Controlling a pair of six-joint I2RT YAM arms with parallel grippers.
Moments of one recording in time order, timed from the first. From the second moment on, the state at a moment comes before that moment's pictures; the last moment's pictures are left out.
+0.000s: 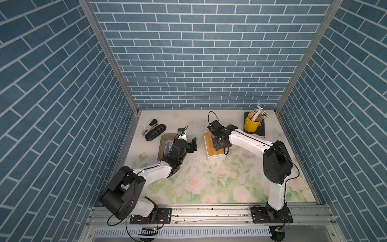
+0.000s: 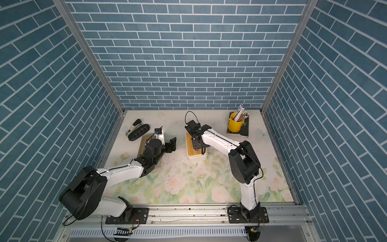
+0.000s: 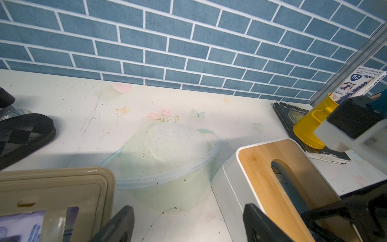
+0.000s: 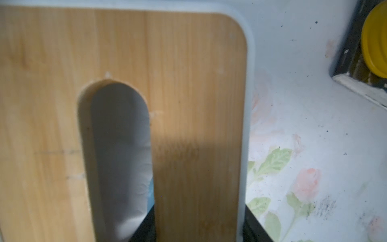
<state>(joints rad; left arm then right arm) -0.58 1.43 0.59 0.49 -0.28 -0.37 0.75 1.94 1.54 -0.87 0.28 0.45</state>
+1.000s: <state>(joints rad) -0.58 1.63 0.81 0.47 -0.25 -0.33 0.72 1.99 1.66 -0.99 0.21 0.38</state>
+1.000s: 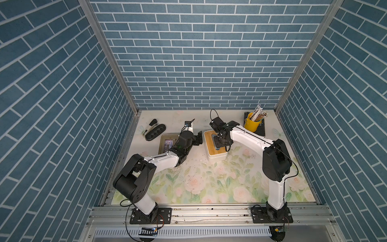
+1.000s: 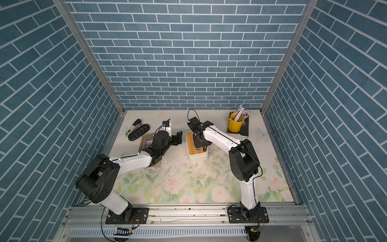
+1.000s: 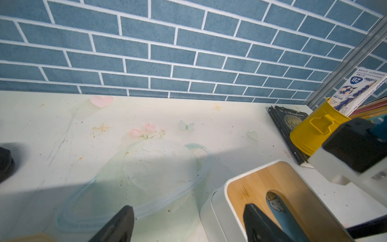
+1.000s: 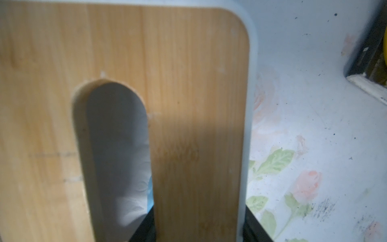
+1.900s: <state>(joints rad) -0.58 1.63 0.79 0.47 -0.25 -0.32 0.72 1.94 1.62 -1.01 0.22 0.34</state>
